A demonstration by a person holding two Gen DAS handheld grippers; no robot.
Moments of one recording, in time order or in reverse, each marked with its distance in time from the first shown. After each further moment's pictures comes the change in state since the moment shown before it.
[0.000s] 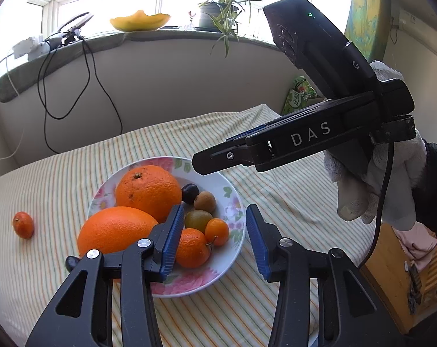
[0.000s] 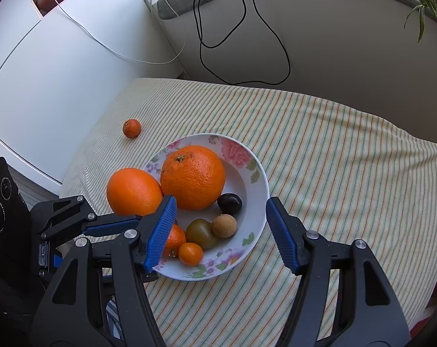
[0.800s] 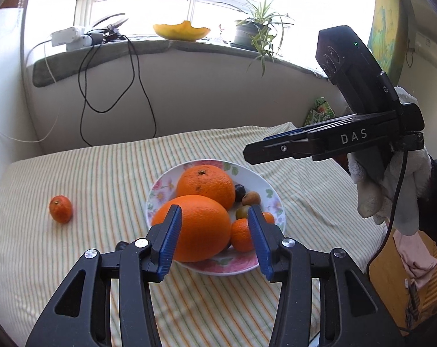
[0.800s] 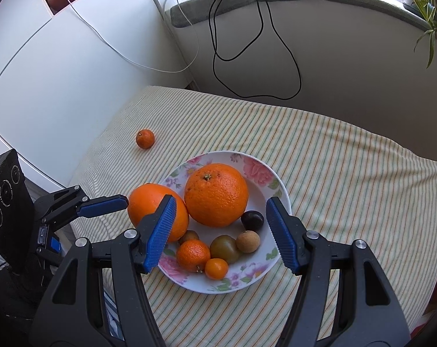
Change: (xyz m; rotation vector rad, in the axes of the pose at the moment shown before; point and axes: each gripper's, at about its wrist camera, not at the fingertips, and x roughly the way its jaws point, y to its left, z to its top) left arm -0.040 0.052 -0.015 -0.095 -0.066 0.064; right arm -0.002 0.031 0.015 -0.034 -0.044 -0.002
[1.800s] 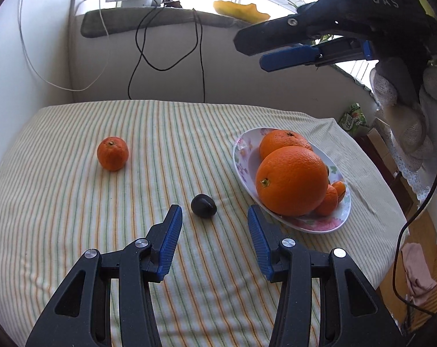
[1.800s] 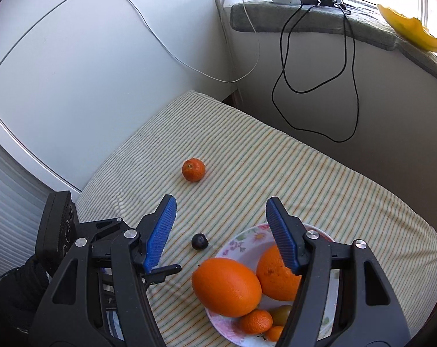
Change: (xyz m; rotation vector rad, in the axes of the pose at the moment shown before) left arm 0.004 0.082 -0.046 -0.145 0.050 0.072; right arm 0.049 0.103 0.078 -0.190 0.037 0.059
